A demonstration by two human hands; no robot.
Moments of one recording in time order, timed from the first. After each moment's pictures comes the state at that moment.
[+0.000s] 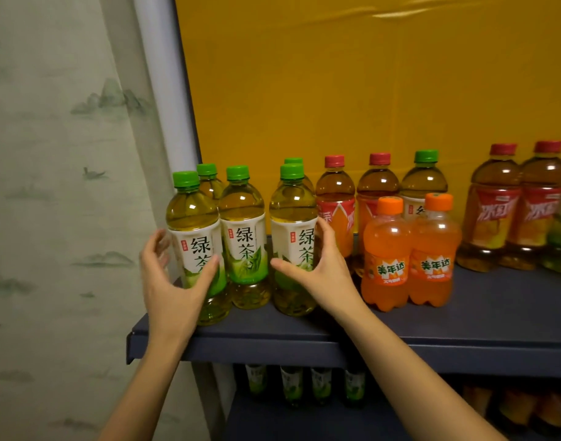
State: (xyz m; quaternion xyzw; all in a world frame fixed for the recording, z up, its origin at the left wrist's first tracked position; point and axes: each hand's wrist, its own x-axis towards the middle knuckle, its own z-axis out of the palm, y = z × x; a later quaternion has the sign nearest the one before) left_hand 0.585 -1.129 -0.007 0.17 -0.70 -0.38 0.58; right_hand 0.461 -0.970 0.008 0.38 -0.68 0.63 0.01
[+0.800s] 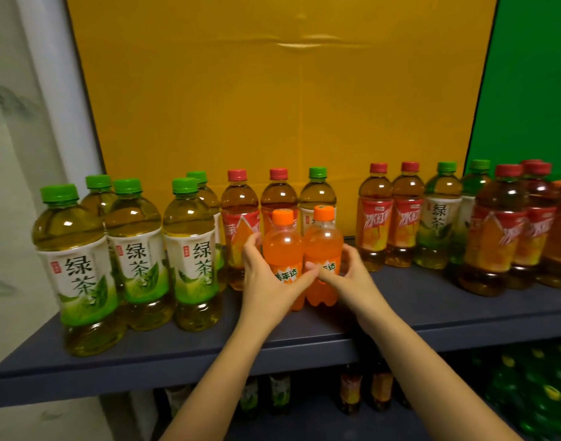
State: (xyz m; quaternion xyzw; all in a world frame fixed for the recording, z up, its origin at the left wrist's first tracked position) left_hand 0.458 -0.953 0.000 0.03 -0.78 -0.50 0.38; right_hand 0.394 -0.825 -0.002 0.20 -0.71 0.67 0.00
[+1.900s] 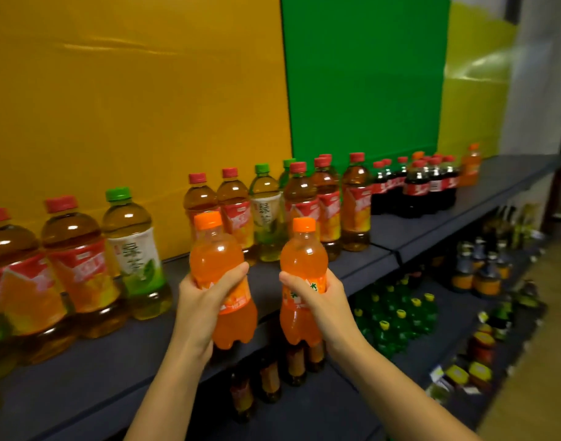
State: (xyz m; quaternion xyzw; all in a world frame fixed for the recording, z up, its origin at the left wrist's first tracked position) left_hand 0.431 -0.806 0.019 -0.06 -0.64 -0.75 0.17; right_hand 0.425 -0.652 -0.013 0.08 -0.63 0.76 0.13
